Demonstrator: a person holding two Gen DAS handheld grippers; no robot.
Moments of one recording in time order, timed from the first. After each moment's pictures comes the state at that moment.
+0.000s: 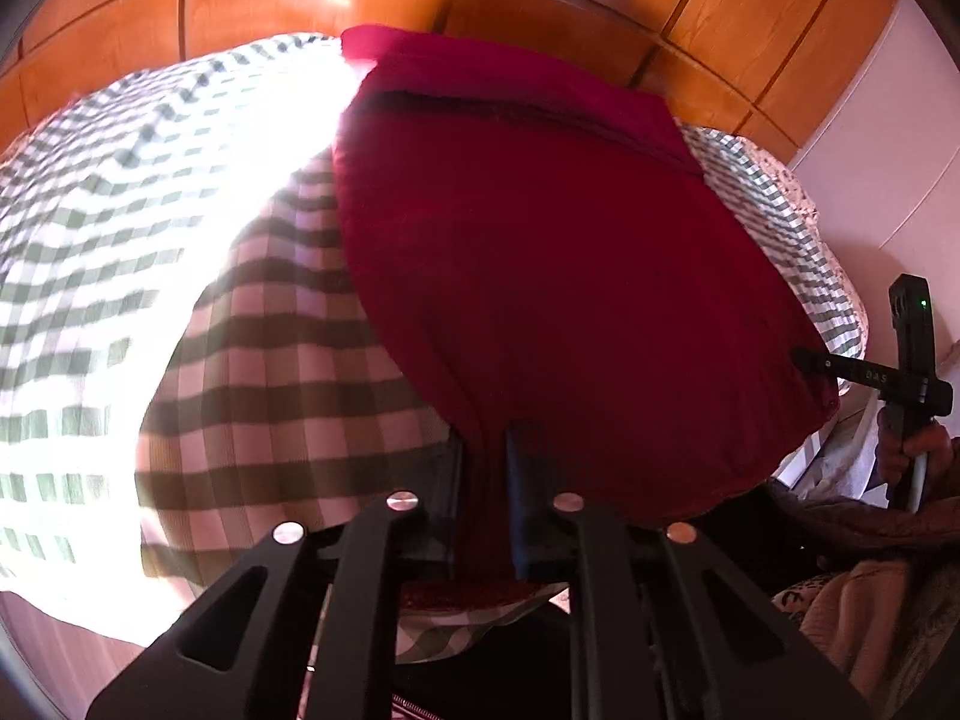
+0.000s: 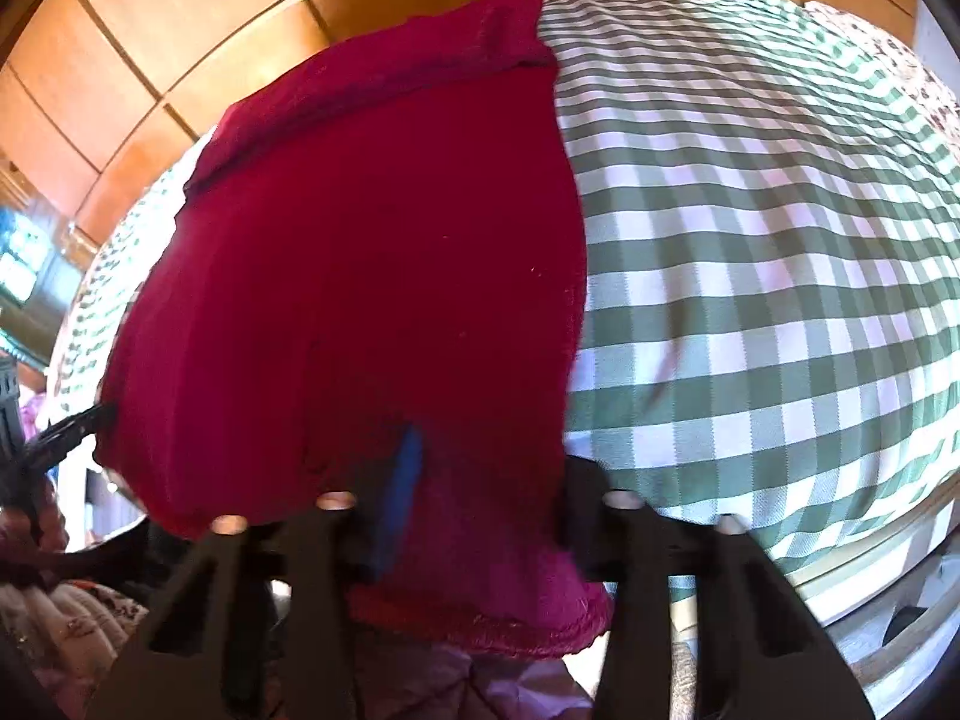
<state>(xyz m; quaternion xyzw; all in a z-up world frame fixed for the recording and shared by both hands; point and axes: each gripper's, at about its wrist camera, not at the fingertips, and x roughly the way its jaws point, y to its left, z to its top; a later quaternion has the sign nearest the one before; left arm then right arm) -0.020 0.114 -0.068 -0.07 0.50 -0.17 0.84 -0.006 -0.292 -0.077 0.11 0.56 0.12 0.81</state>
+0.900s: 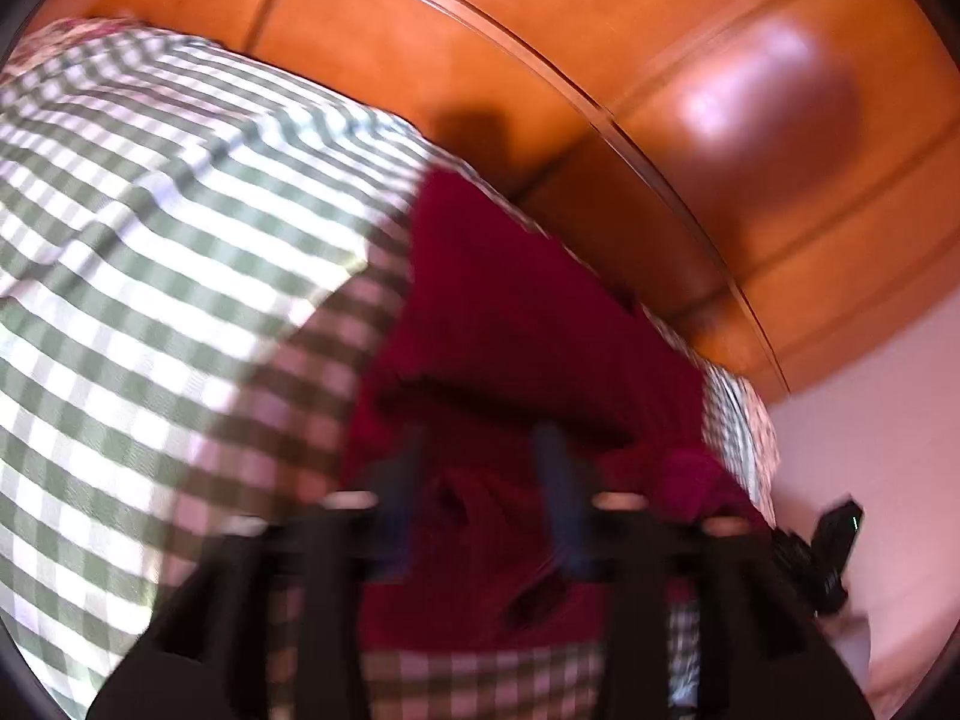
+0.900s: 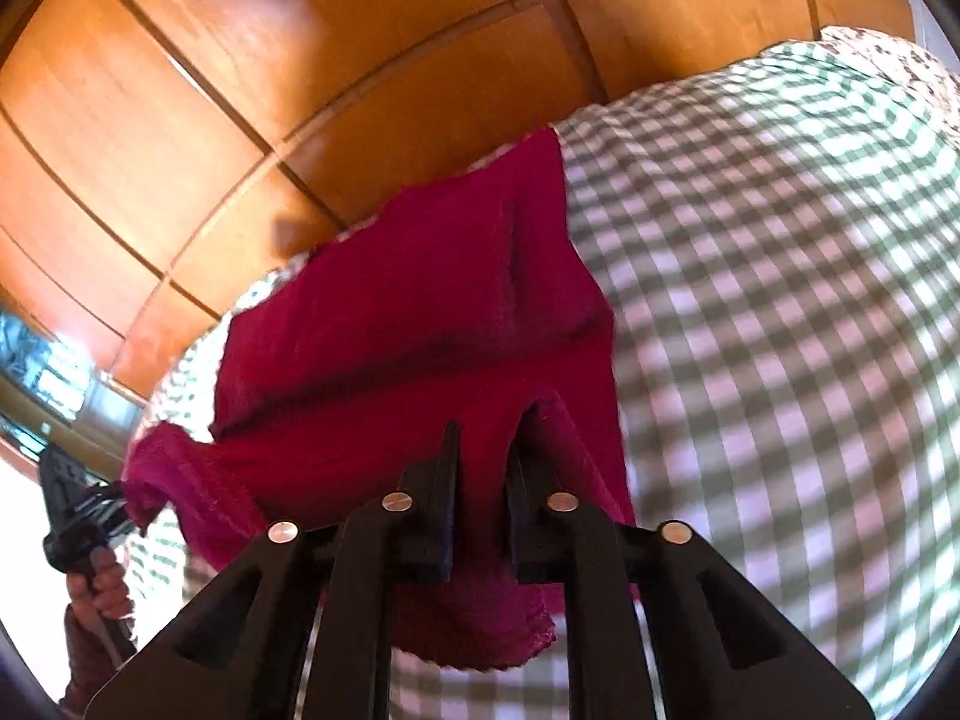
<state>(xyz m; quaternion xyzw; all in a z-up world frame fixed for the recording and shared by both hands) 0.164 0.170 -0.041 -0.32 0.44 -0.10 0.84 0.153 -0.311 -0.041 0.24 0.47 0.13 0.84</state>
